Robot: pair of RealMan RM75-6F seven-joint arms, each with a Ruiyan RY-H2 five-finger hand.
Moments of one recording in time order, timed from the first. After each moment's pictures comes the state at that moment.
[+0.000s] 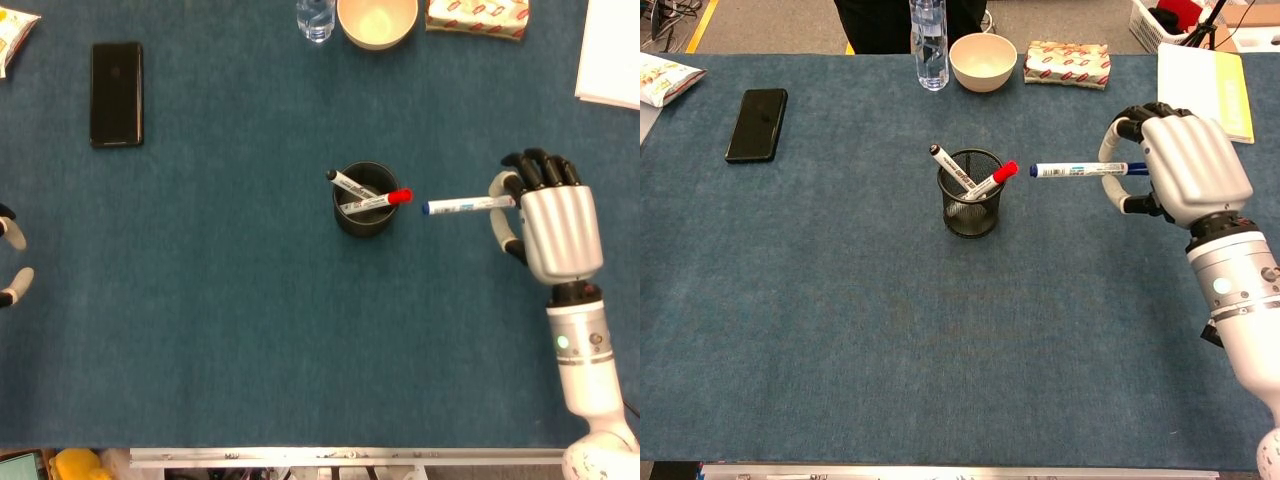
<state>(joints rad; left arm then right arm) -0.11 -1.15 -0.01 -1.57 1.52 1.45 0.01 0.27 -1.76 0.16 -1.55 -1.46 1.43 -0.61</state>
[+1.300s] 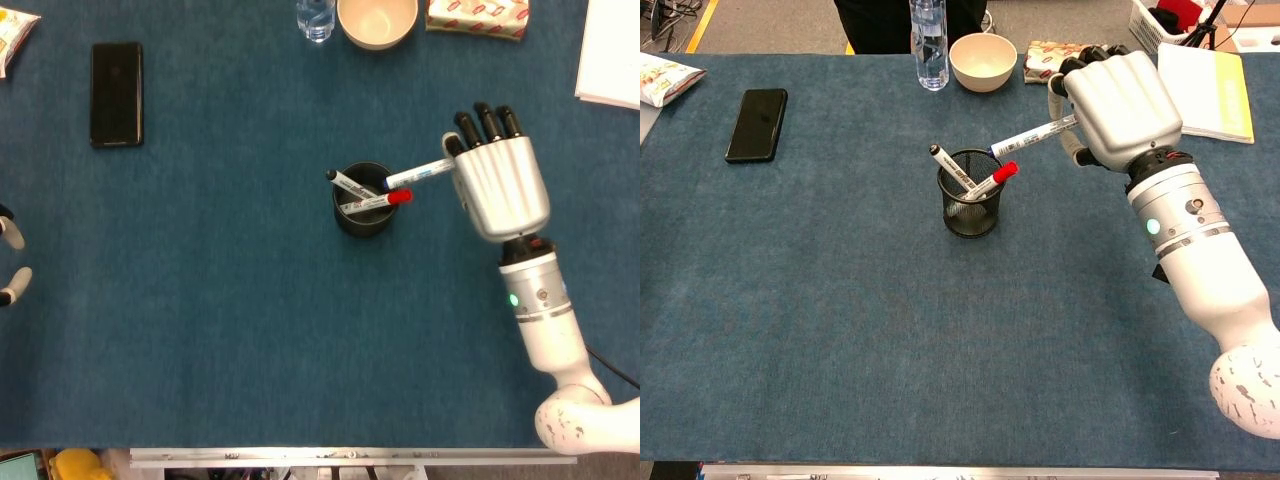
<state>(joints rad) -0.12 -1.15 -0.01 -1.57 1.51 1.44 0.01 0.48 -1.78 0.25 -1.59 -1.36 1.32 -0.99</state>
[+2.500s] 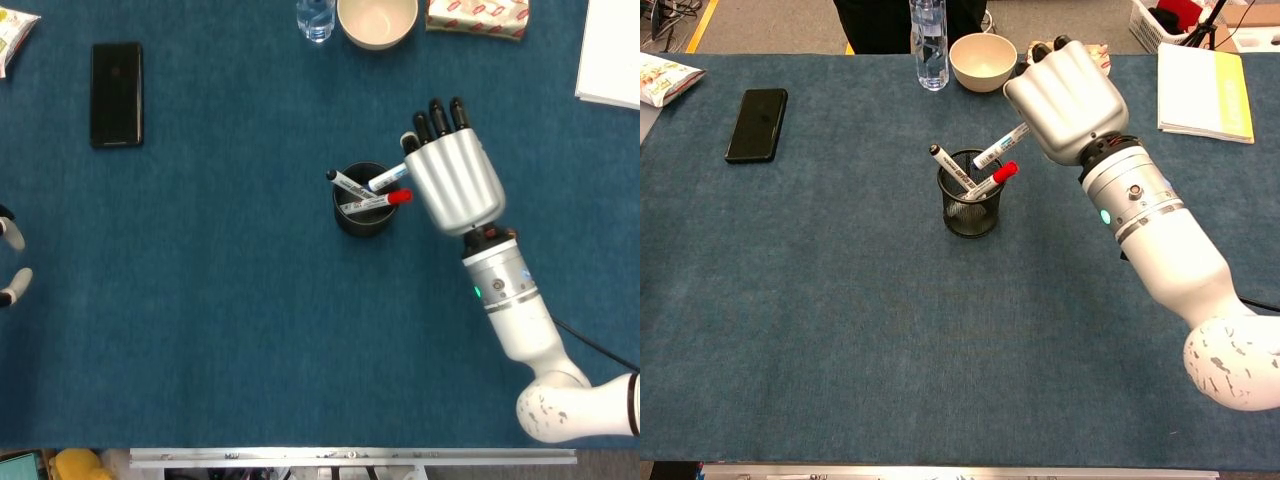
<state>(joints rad) -0.12 -1.15 -0.01 -1.57 1.51 1.44 0.02 0.64 -1.77 0.24 -1.64 -1.21 1.28 -1.35</state>
